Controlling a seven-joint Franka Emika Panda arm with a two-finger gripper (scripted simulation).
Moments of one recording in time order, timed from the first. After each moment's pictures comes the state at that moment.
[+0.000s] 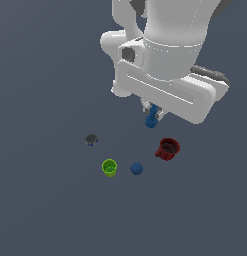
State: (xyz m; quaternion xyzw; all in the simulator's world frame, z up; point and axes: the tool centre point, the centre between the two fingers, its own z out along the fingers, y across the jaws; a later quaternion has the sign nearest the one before) arm 0.073 0.075 0.378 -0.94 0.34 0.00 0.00
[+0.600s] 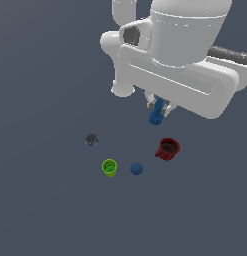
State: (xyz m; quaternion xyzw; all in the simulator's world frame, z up) arm 0.091 0.078 0.410 -0.94 0.34 0.00 0.00
